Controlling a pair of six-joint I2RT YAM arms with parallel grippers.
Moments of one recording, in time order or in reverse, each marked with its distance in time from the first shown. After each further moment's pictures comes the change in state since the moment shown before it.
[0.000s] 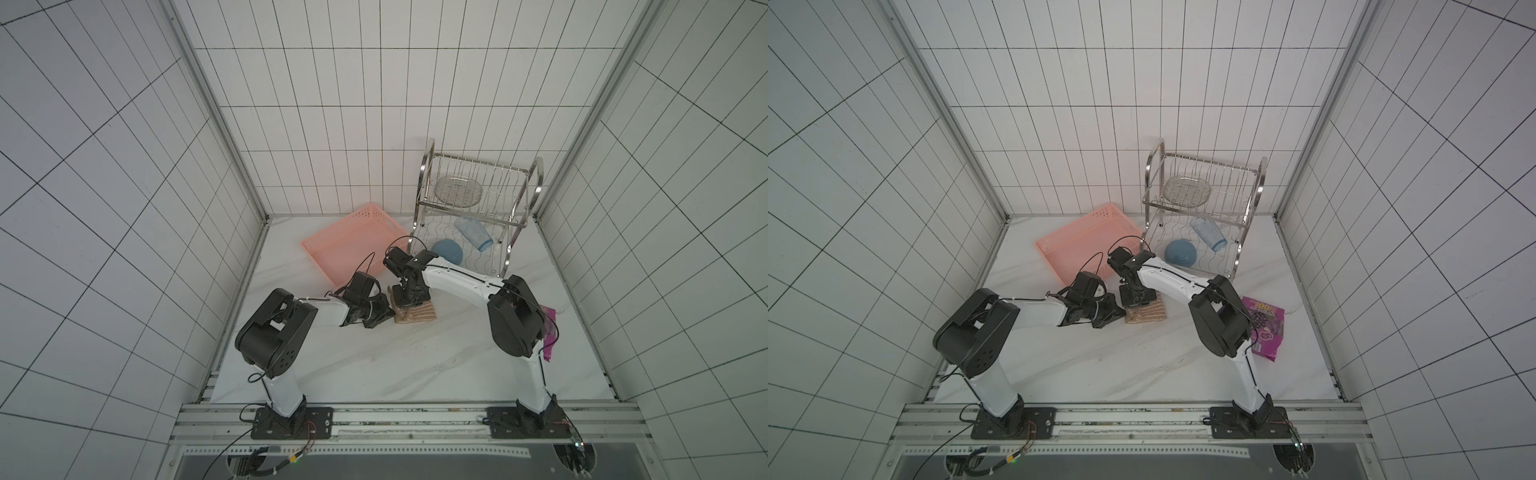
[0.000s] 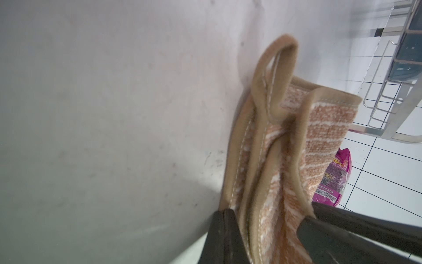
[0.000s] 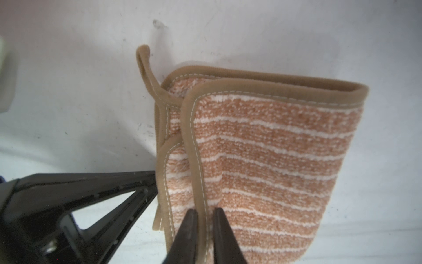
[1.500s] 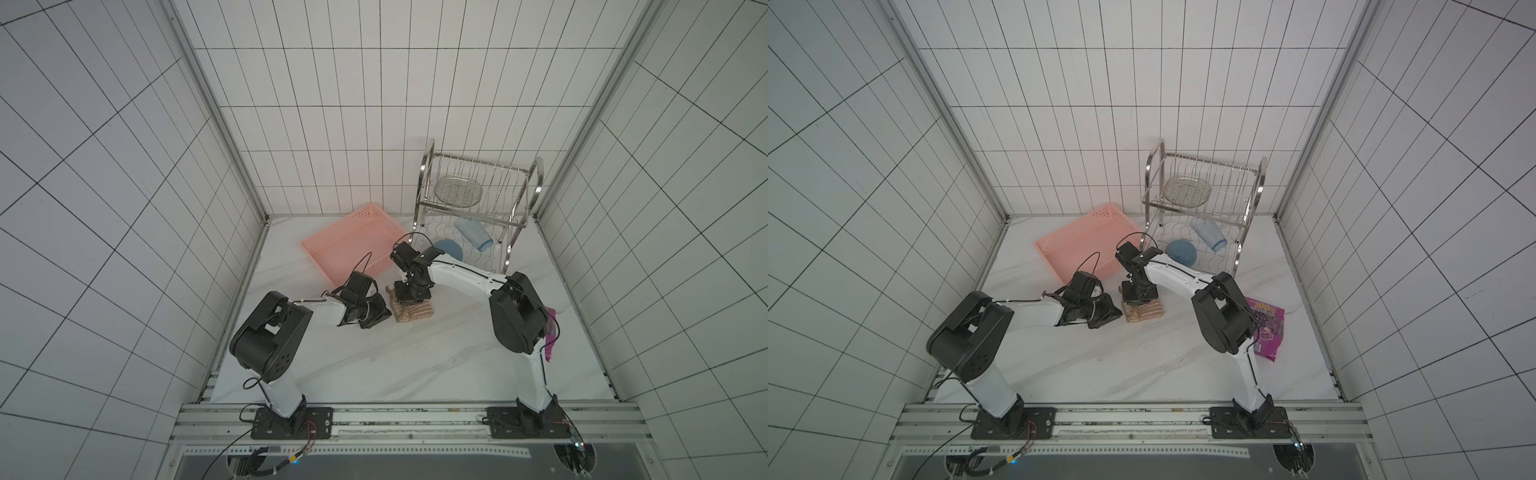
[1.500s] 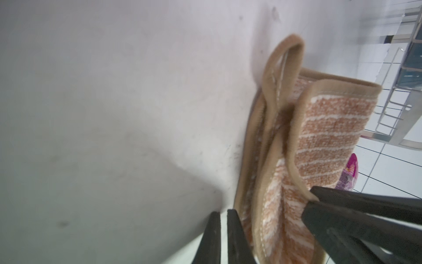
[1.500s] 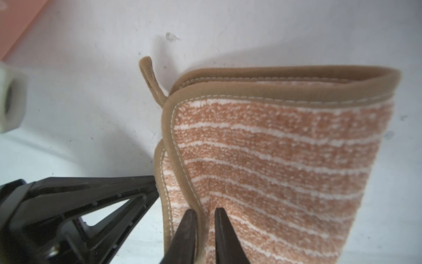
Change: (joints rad) left arm 0.029 -0.060 -0.012 -0.100 -0.036 0.012; right arm -0.060 0.001 -0.025 0.070 -0.158 -0.018
